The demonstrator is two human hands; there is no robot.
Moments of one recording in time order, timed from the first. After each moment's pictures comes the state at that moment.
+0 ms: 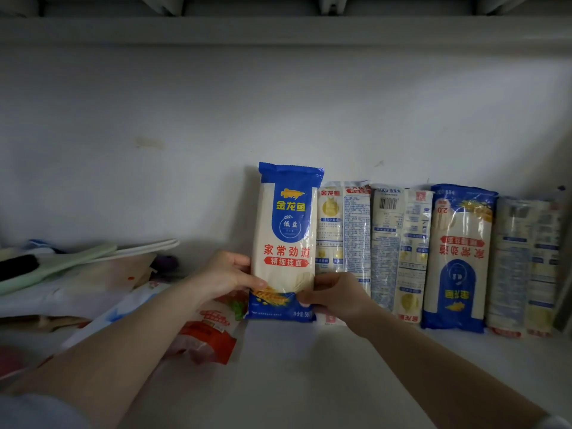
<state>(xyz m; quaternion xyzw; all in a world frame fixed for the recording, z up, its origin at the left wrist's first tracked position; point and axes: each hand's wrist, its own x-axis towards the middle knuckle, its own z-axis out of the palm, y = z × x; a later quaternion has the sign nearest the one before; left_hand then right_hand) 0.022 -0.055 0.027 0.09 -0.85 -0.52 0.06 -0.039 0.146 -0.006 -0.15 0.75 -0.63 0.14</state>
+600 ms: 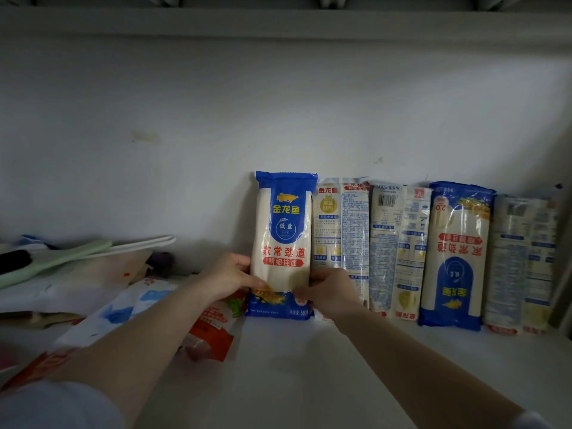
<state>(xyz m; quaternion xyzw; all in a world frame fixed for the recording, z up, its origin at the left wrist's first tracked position) 0.011 -0.057 0.014 0.08 -0.88 -0.47 0.05 -0.033 0.133 -0.005 -0.13 0.82 -0.55 0.05</state>
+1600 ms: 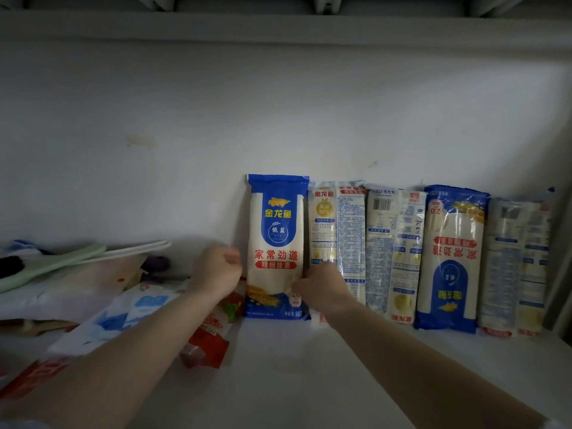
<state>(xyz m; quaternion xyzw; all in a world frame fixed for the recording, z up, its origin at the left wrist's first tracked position) 0.008 -0.048 0.016 0.19 -0.87 -0.38 0.25 -0.016 0.124 0.024 -0.09 0.86 -0.49 0.05</state>
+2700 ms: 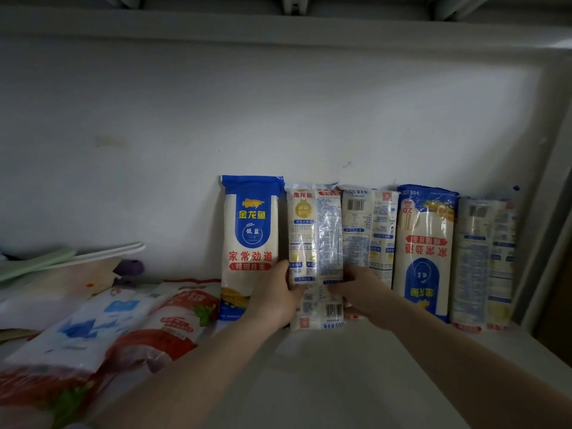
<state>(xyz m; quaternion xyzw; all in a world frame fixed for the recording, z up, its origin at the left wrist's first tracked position) -0.014 0.064 -0.006 0.01 -0.86 -0.48 0.18 -0.052 0.217 0.018 -0.07 0.83 -0.54 0.11</state>
